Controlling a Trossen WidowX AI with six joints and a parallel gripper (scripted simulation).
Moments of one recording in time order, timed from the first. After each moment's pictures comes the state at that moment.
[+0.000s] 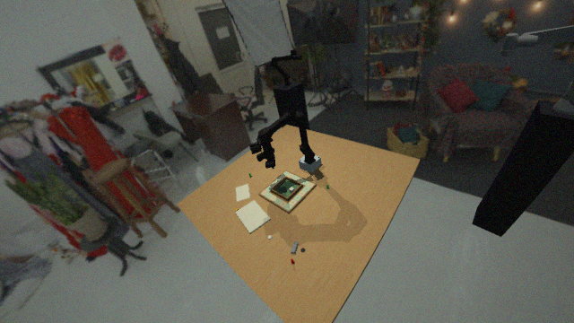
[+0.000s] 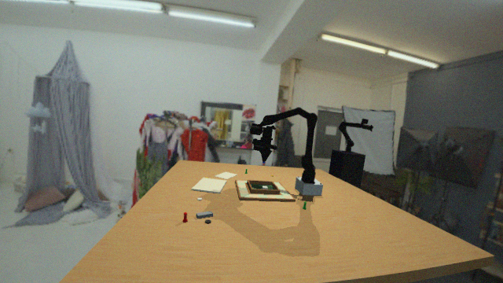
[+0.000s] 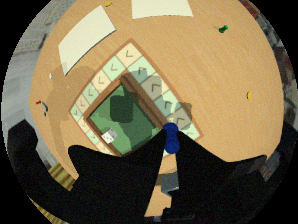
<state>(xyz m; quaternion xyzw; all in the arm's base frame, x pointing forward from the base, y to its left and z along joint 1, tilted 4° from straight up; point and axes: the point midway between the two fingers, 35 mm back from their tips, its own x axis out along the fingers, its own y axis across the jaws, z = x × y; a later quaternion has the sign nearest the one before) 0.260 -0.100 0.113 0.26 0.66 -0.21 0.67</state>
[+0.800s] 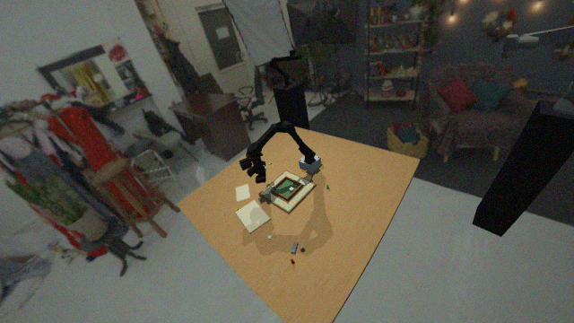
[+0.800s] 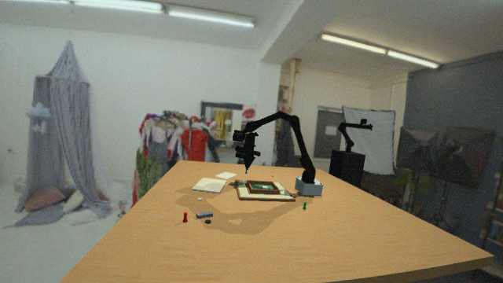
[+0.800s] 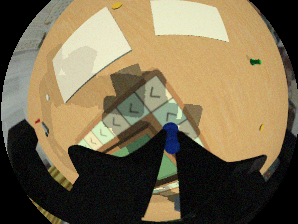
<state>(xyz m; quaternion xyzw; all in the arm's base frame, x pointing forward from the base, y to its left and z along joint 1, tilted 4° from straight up) 0.361 -0.093 0.069 0.26 0.66 -0.21 0.67</state>
